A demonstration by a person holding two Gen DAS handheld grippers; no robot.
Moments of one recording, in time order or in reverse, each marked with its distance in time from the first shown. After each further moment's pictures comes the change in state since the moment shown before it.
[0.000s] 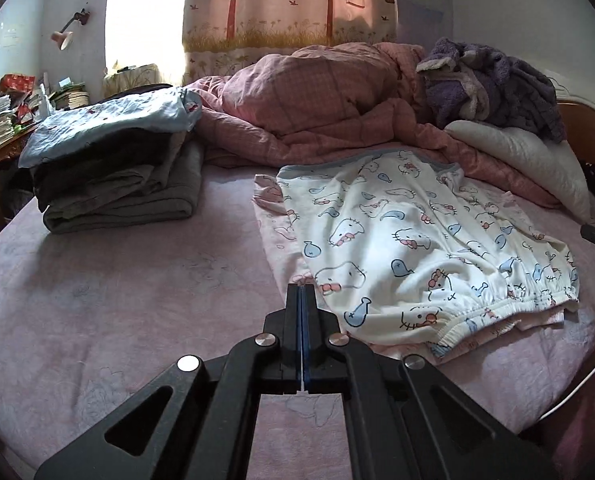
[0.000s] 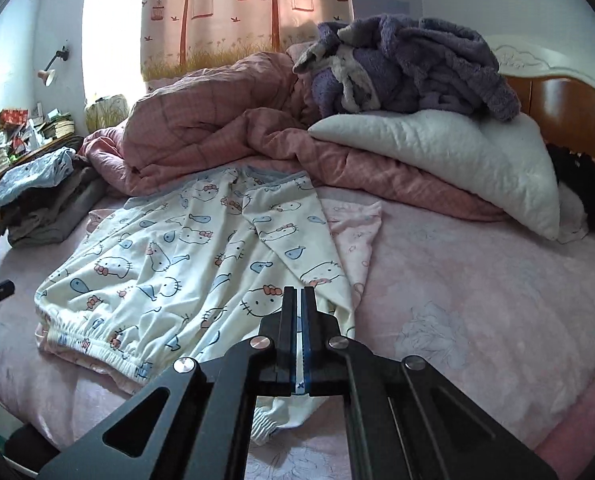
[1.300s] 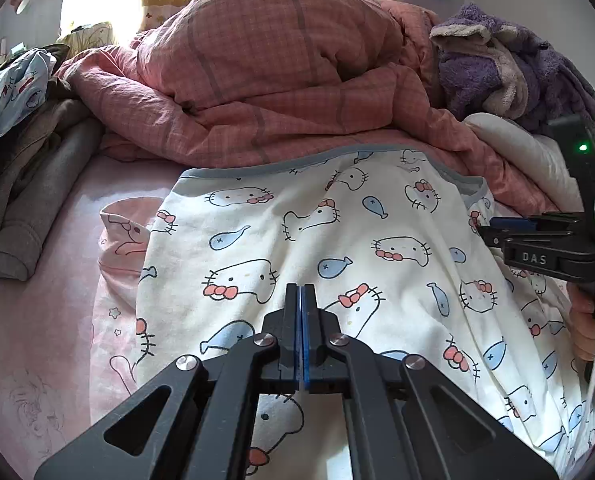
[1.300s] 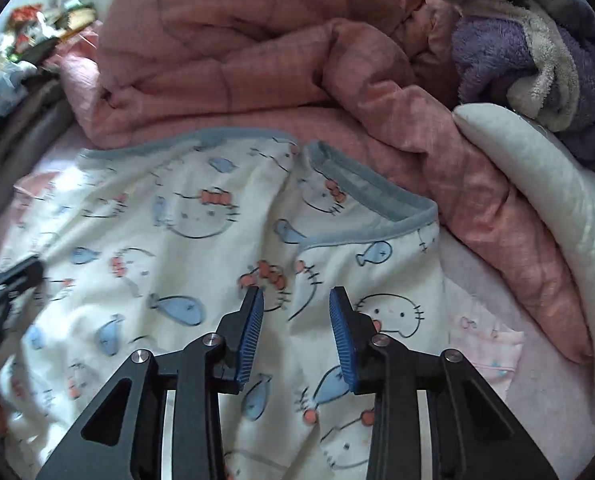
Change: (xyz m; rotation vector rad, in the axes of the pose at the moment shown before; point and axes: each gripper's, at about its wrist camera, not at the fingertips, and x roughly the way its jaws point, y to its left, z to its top) left arm 0.193 -0.053 0.085 -0.054 0.120 -0.109; right arm 0.258 0.102 0.111 -0.283 0.357 0.061
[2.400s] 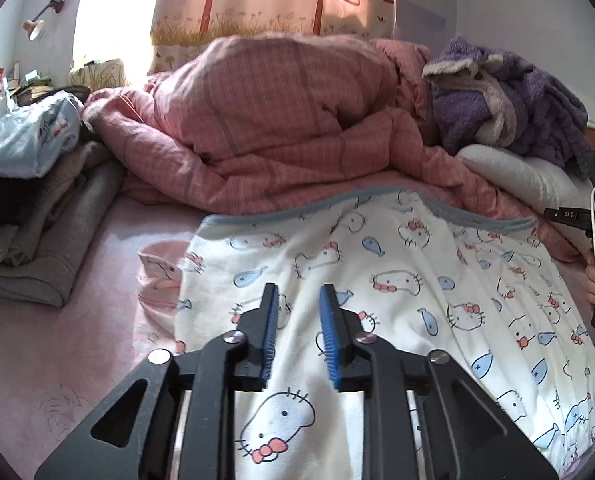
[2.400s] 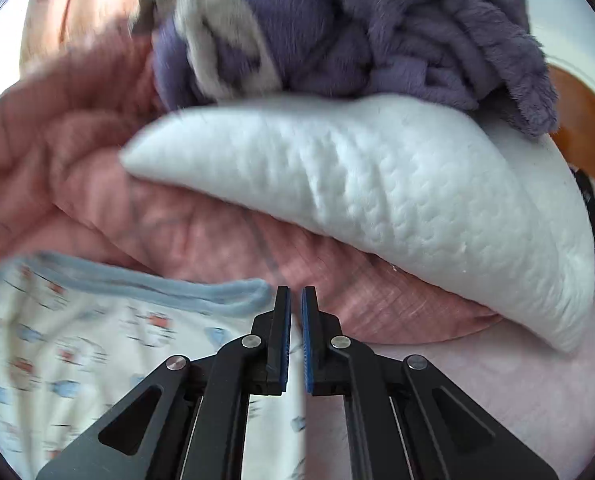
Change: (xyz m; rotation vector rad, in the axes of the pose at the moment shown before) left arm -0.043 0.004 0.005 0.022 -0.175 0.034; right arm -0.030 -0.217 -0.029 0.447 -0.221 -0.267
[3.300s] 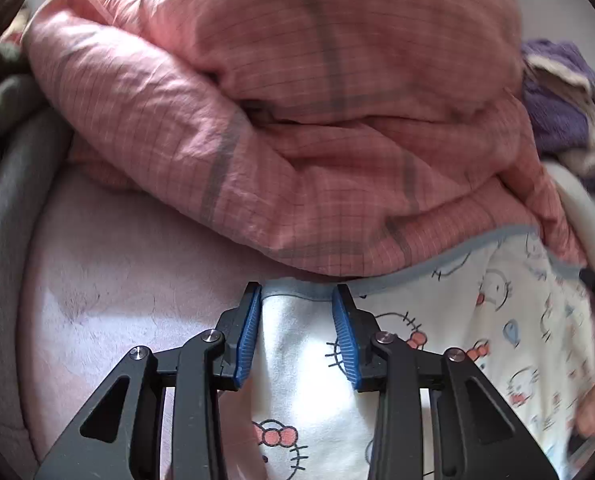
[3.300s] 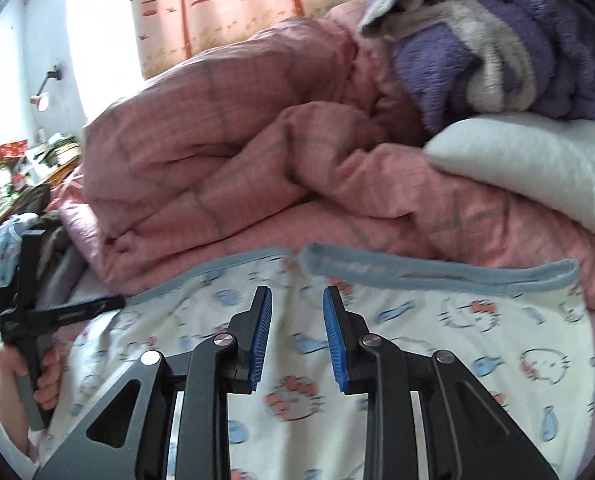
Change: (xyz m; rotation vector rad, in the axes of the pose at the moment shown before) left arm 0.168 0.098 0.063 -0.085 0.304 -0.080; right arm -0.043 0.186 -0.026 -0.064 -0.035 0.431
